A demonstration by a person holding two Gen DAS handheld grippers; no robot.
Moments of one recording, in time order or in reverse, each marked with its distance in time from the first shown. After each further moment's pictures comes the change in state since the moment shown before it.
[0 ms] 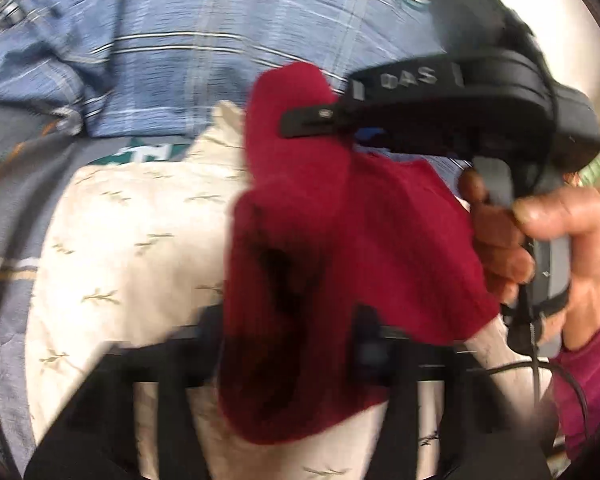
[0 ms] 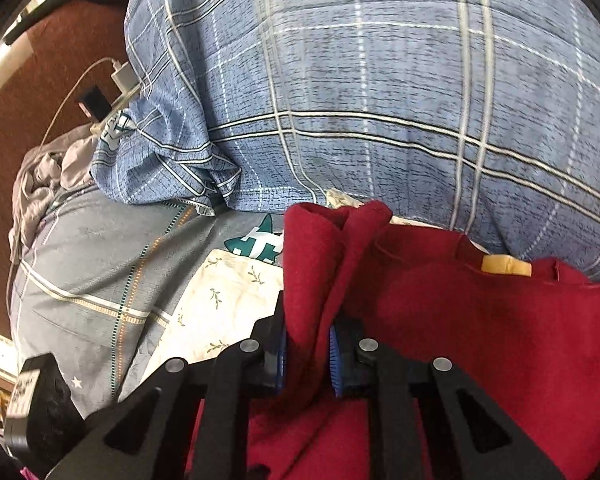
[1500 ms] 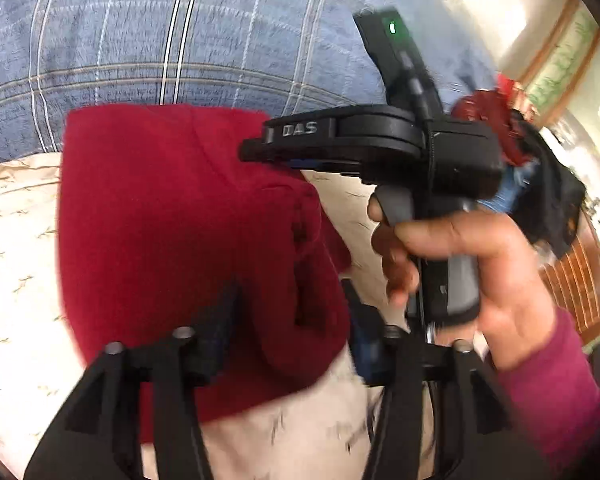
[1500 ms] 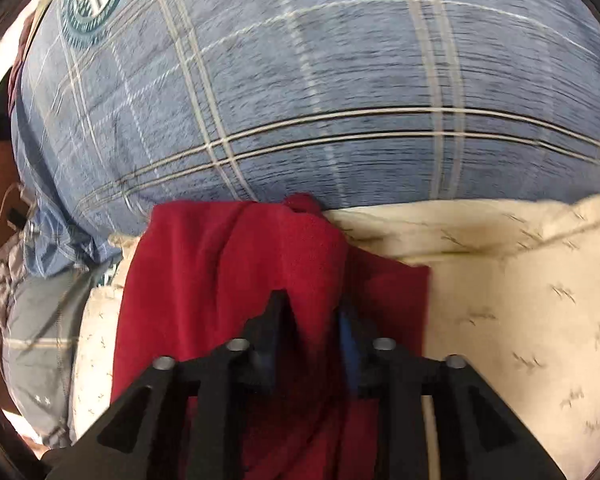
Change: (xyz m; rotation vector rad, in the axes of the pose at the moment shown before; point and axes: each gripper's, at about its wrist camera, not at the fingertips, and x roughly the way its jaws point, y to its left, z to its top) left arm 0.054 -0.215 0.018 0.217 0.190 -0.189; right arm -0.116 -0.241 -0.077 0.371 -0.093 -0.186
